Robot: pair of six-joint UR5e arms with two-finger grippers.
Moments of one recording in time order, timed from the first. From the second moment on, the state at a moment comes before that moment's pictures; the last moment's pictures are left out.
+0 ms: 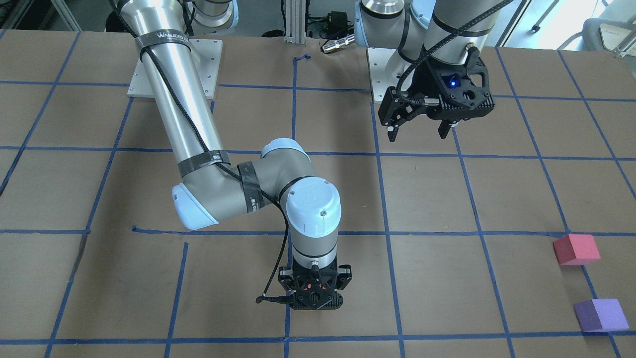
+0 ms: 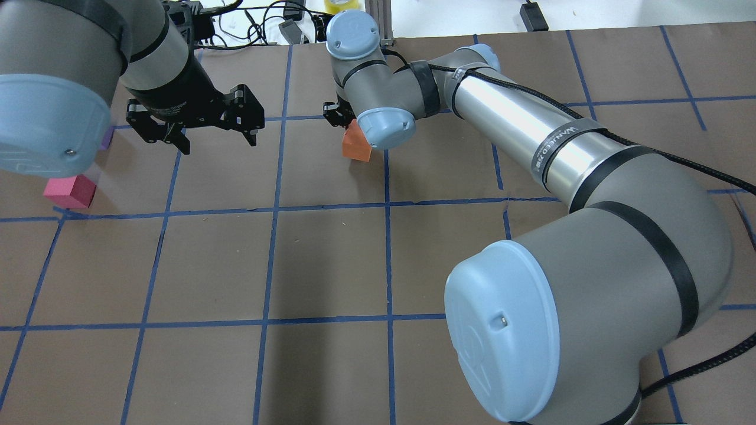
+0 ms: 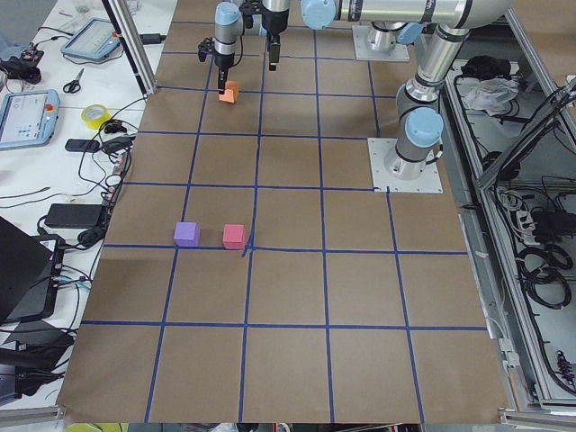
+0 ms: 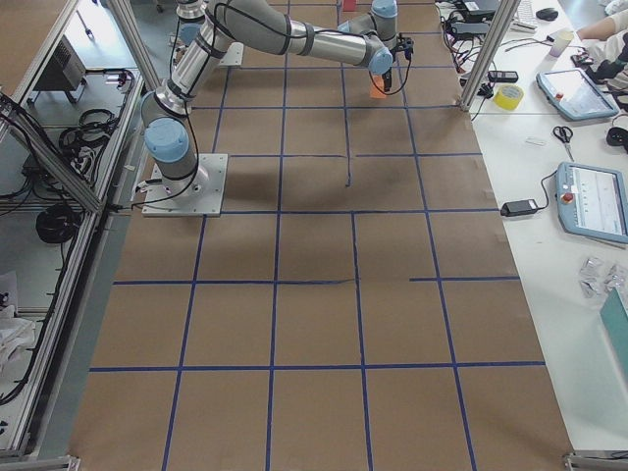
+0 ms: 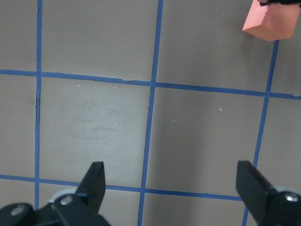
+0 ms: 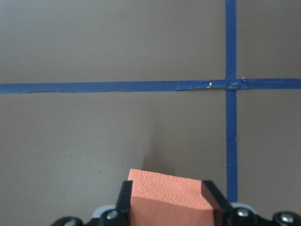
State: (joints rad) left arm -1.63 -1.55 -1.64 -1.43 1.60 -0.17; right arm 1.97 -0.77 1.19 -2.20 -1.60 0.39
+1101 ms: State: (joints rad) left arm -1.64 -1.62 -1.64 -1.37 1.59 -0.15; right arm 1.89 -1.00 1.21 -1.92 -1.64 0.37
